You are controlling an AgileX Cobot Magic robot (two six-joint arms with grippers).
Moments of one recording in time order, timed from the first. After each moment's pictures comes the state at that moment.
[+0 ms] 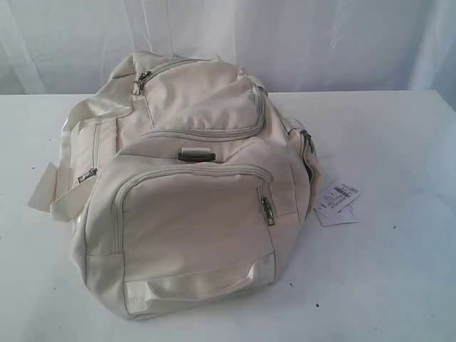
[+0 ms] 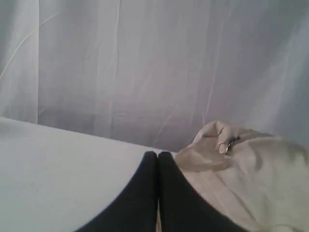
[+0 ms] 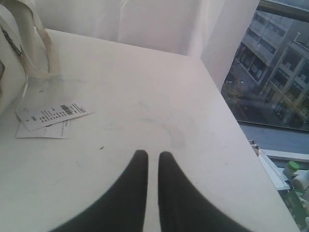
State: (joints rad) left arm 0.06 0.00 0.02 0.03 -0.11 -0.26; right arm 0.10 0.01 0.00 -0.22 0.30 0.03
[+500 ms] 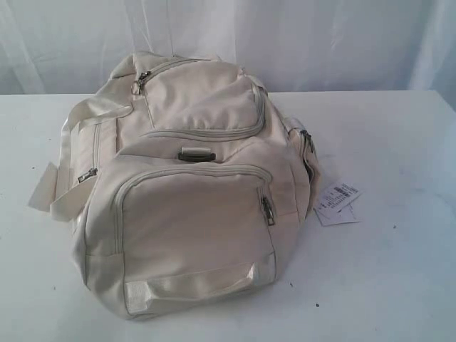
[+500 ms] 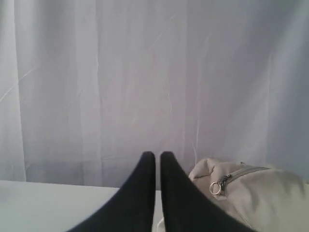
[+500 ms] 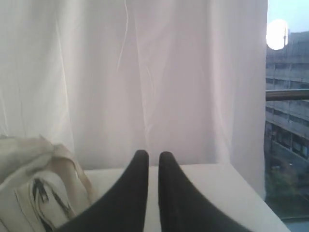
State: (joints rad) left arm 0.06 0.33 -0.25 0.28 -0.24 -0.39; right arm 0.10 0.01 0.00 -0.13 -0.13 0.23
